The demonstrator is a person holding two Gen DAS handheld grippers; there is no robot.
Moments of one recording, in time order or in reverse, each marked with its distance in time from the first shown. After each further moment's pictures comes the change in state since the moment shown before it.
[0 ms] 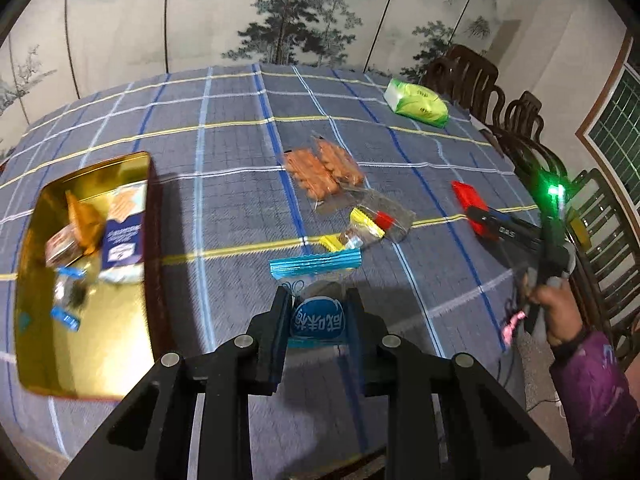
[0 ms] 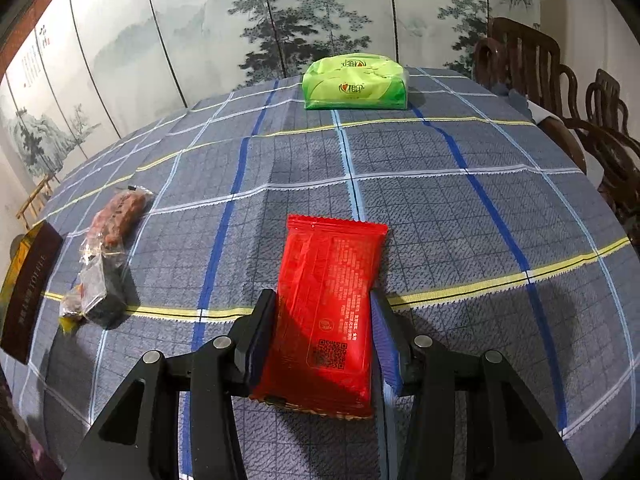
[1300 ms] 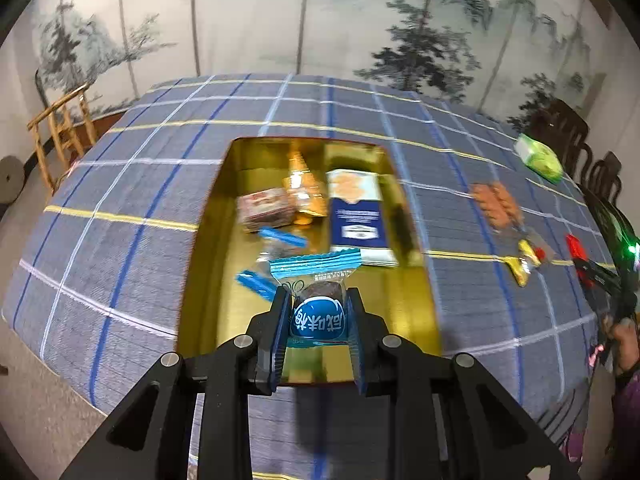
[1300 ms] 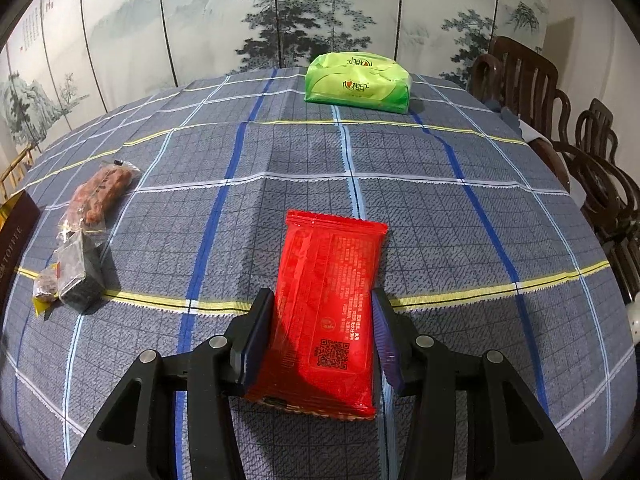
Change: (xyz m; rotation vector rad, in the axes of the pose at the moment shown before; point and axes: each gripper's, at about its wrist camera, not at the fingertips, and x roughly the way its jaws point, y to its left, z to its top) left arm -0.048 0.156 -0.038 -0.218 -0.085 0.287; right arm 0.003 0.016 -0.002 -0.085 0.018 -0.101
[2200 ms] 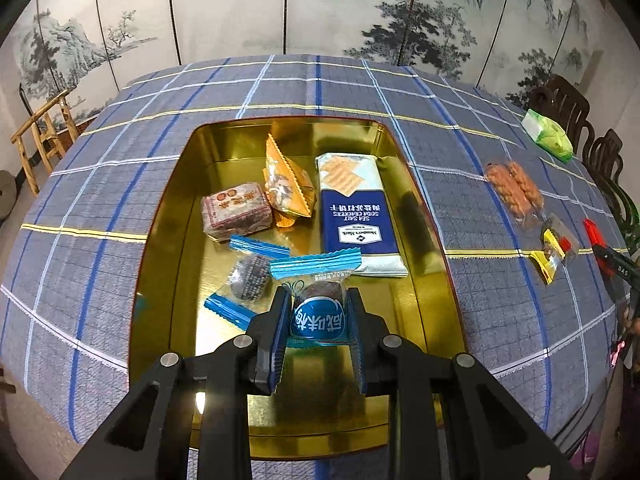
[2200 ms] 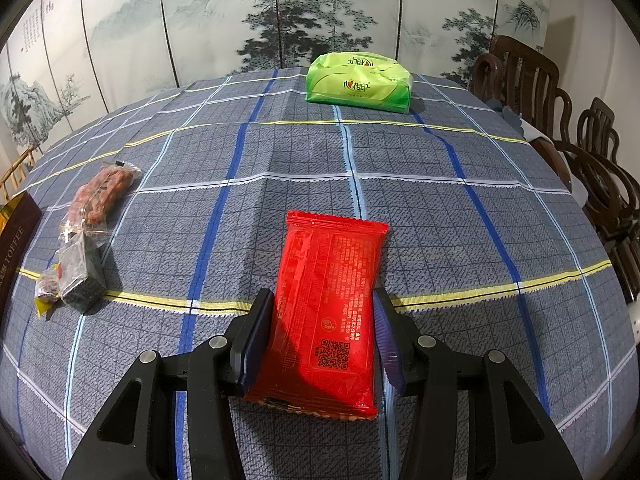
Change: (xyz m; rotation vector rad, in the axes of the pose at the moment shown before) left arm 0.054 -0.015 0.011 0.073 0.053 -0.009; right arm 0.000 0.000 0.000 0.001 0.000 0.004
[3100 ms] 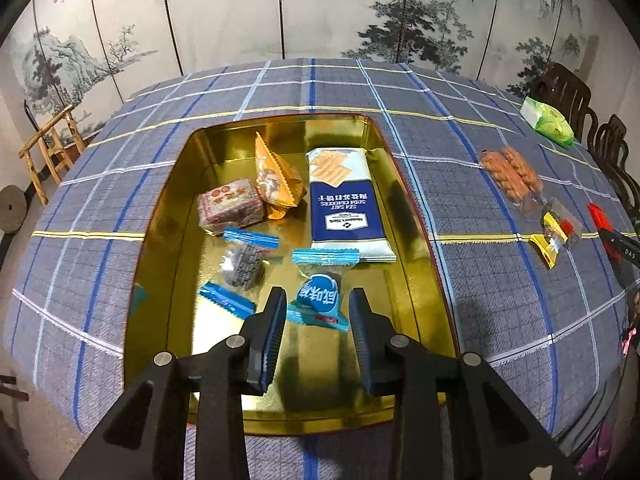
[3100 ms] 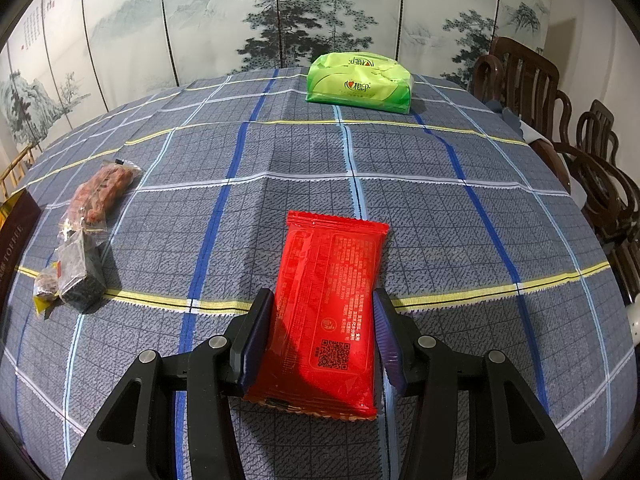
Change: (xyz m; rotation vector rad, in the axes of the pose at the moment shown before) left arm -0.008 -0.017 -0.012 0.040 -0.026 0.057; right arm 0.000 0.001 0.000 -0.004 0.000 -0.009
